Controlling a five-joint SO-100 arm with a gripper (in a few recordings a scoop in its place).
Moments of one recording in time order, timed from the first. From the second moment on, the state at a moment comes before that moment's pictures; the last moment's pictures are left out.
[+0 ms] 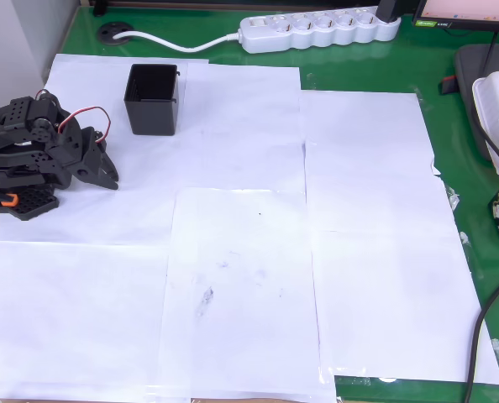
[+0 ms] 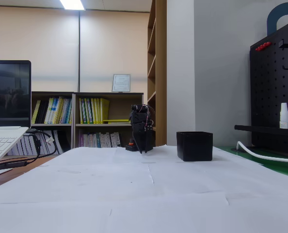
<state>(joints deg) -0.1 -9.8 5.5 81.6 -88.1</state>
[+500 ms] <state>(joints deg) -2.5 -9.8 5.5 81.6 -88.1</state>
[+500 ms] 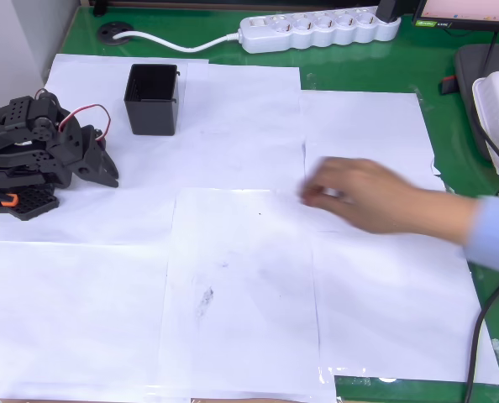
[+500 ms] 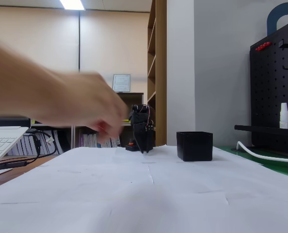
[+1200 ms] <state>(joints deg) -2.5 -10.8 4.9 80.9 -88.1</state>
